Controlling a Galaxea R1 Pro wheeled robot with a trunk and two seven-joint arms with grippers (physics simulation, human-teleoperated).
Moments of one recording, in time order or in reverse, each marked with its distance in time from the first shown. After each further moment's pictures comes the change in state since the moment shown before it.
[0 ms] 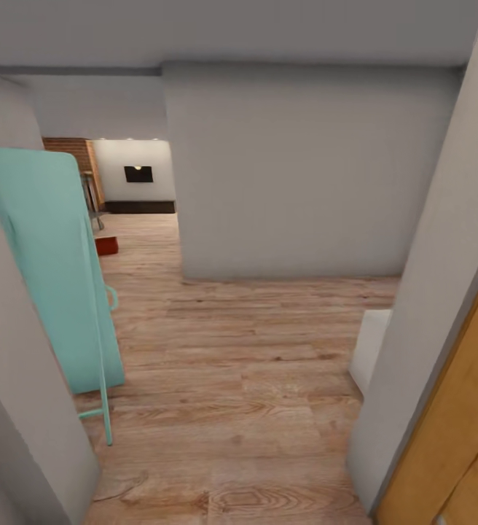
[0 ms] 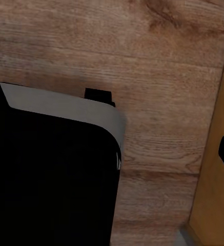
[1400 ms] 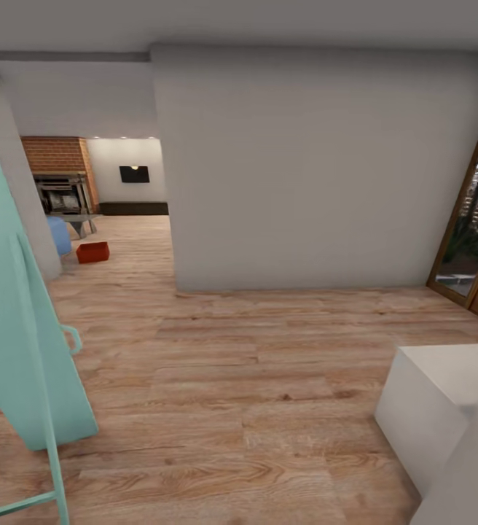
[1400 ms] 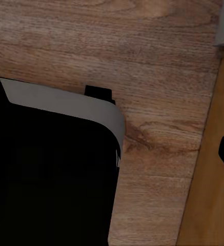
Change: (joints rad) left arm 0.000 0.000 0.000 0.000 0.000 0.004 0.000; right arm 0.000 0.000 -0.003 0.006 0.020 0.002 0.004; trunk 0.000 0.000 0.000
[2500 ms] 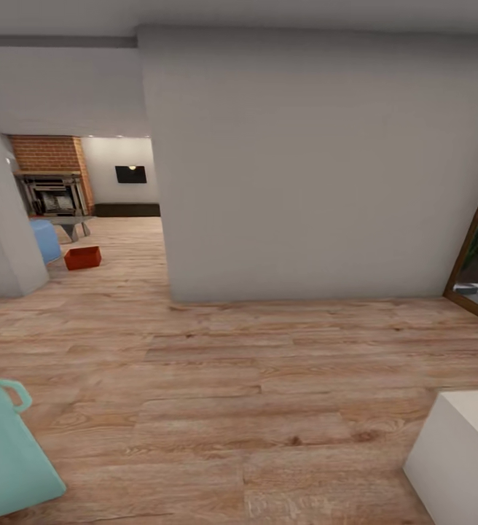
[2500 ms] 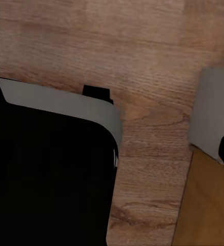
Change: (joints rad) left arm 0.000 0.000 0.000 0.000 0.000 -0.001 0.000; right arm 0.000 -0.003 0.000 0.000 -0.001 0.000 -0.002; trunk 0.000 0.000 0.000
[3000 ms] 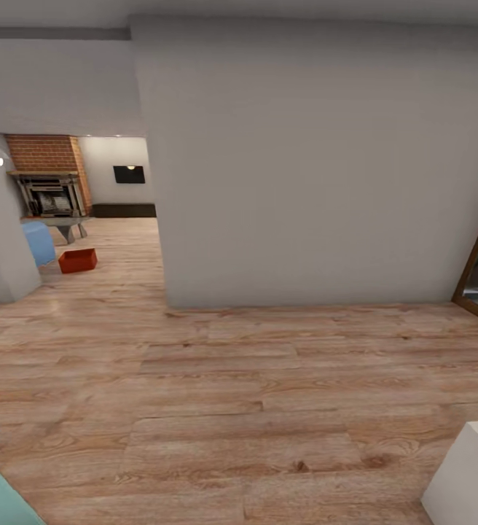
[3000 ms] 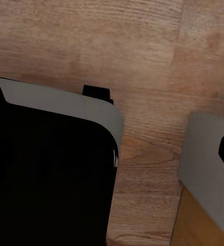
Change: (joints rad) left arm 0.000 0.000 0.000 0.000 0.000 0.000 0.000; right arm 0.000 0.000 0.000 0.000 0.000 0.000 0.000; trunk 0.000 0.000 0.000
